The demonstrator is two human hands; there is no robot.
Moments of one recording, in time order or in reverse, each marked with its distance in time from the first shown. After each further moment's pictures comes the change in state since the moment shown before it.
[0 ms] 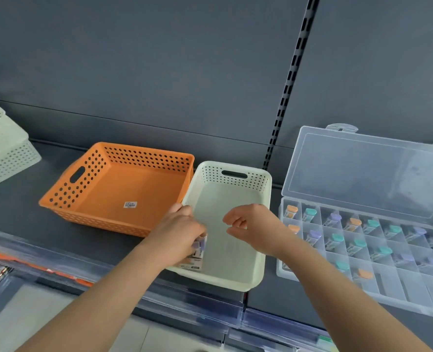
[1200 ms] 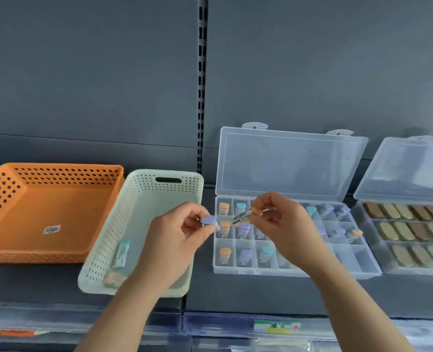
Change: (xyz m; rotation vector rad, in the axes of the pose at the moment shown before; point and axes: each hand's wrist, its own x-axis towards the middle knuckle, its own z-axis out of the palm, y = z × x) left_hand 0.021 0.121 -0.031 -1.018 0.427 -0.065; right_hand -0.118 0.048 -0.073 0.329 0.550 0.222
